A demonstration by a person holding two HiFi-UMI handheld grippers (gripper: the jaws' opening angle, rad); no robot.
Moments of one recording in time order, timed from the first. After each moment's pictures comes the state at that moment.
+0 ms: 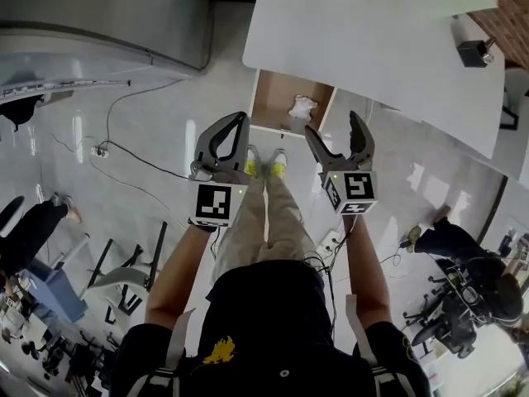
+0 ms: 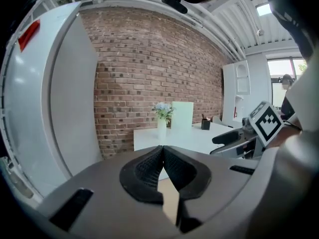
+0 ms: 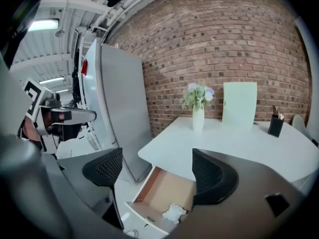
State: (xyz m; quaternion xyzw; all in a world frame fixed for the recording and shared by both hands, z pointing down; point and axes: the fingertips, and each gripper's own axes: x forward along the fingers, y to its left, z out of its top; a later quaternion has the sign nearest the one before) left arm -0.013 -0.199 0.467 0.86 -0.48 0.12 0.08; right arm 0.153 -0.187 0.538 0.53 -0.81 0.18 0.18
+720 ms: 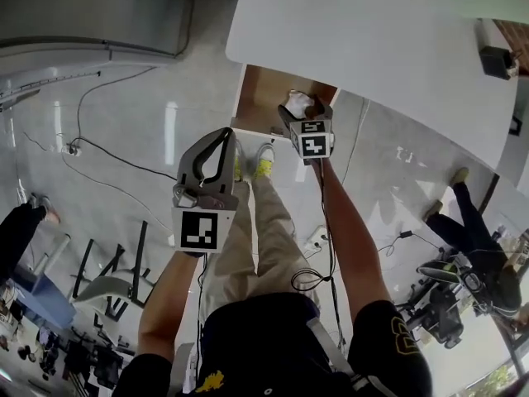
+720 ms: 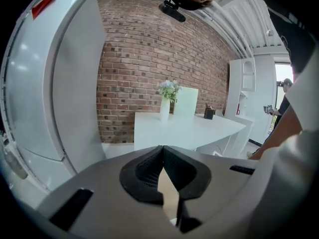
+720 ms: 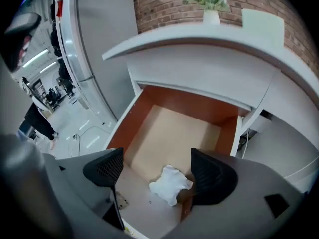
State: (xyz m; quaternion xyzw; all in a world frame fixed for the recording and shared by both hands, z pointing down) left arm -0.016 -0.197 0.571 0.84 -0.50 0.13 0.16; right arm 0.150 -0.219 0.853 0.48 -0.74 0.29 0.37
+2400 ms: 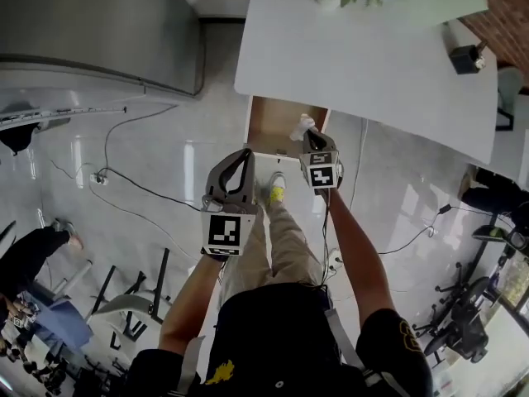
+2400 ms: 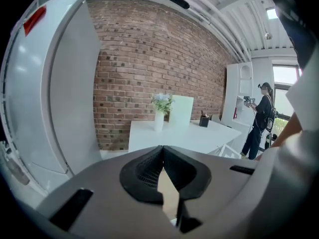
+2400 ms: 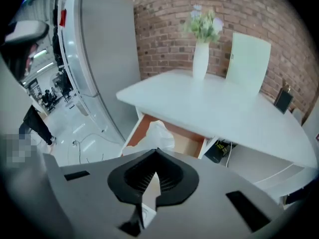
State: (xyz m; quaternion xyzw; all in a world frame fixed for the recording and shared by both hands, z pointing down) left arm 0.000 -0.176 0.517 0.87 -0.46 0.15 0.11; right arm 0.157 -0.200 0.739 0.51 -0.73 0.27 0.36
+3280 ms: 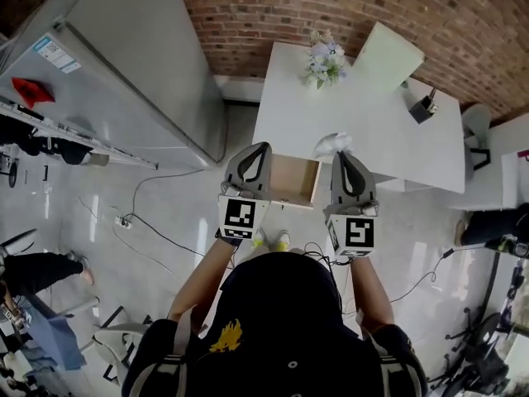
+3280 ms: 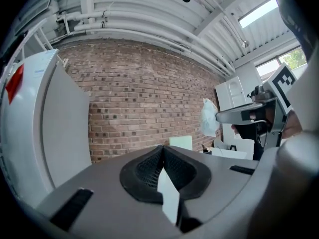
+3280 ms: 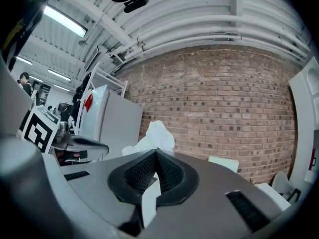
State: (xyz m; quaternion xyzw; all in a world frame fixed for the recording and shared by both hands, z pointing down) left arm 0.022 -0.217 0.295 0.88 -0.46 0.05 -0.04; right arm 0.160 -0.185 0.255 0.60 -0.79 -0.03 0.09
